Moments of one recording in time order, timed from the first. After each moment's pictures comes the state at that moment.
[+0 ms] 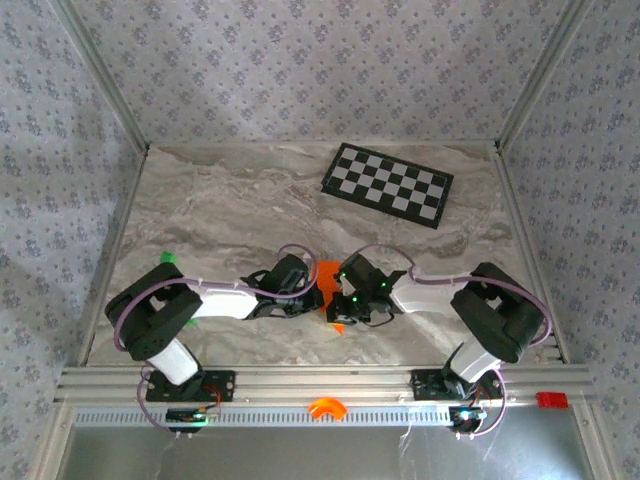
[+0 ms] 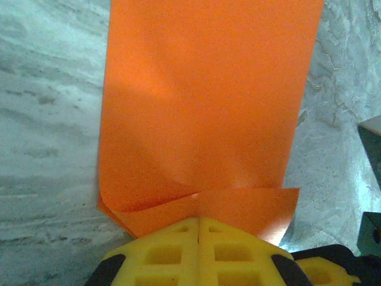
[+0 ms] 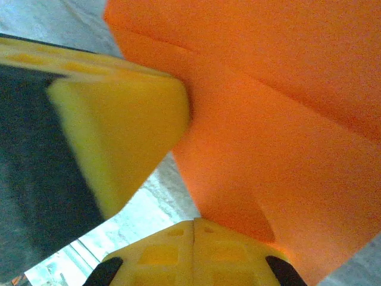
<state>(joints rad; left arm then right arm) -0.89 1.61 0.59 0.16 0.23 -1.09 0.84 1.57 0.64 -0.12 -0.46 0.84</state>
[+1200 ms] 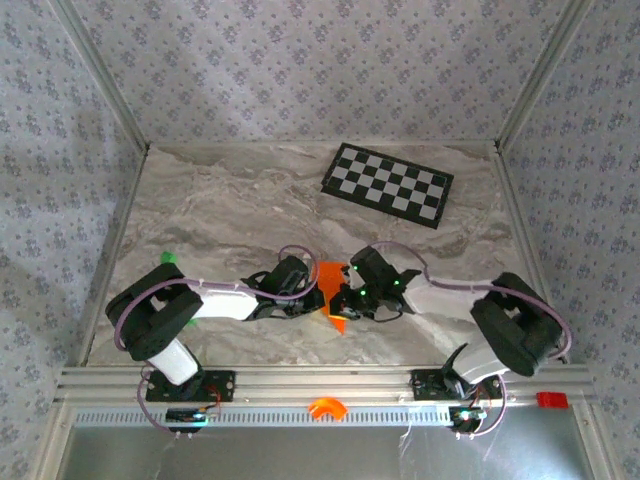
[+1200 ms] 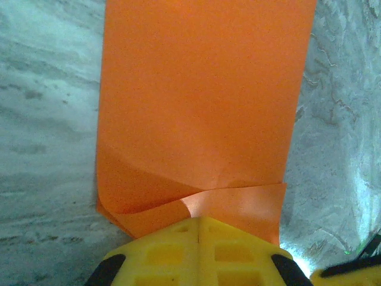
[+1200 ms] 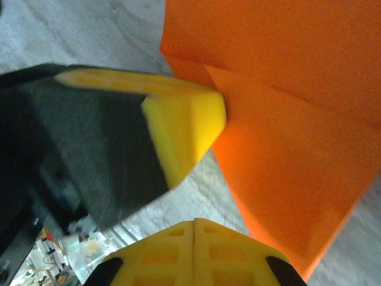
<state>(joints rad) -0.90 1.61 0.59 0.18 0.22 -1.09 0.78 1.49 0.62 -0.10 -0.54 0.91</state>
